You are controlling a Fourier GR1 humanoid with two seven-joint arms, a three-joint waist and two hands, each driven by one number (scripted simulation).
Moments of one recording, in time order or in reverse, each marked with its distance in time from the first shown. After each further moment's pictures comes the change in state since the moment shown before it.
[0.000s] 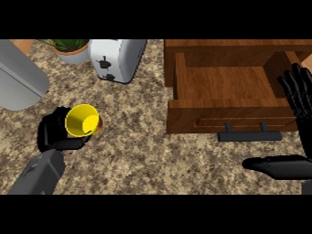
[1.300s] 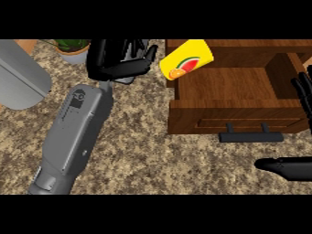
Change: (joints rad) left arm -0.347 -0.188 -0.322 -0.638 -0.046 0.358 0.601; right arm 0.021 -0.024 -0.062 0.006 -0.040 0.021 -0.010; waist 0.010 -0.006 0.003
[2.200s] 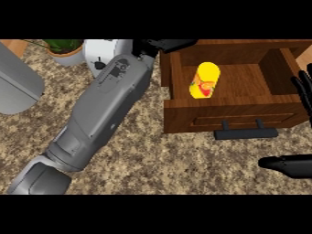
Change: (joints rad) left arm -0.375 -0.006 -0.220 0.403 0.221 0.274 0.071; right arm -0.017 -0.023 -0.020 0.043 -0.020 0.040 -0.037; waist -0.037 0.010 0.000
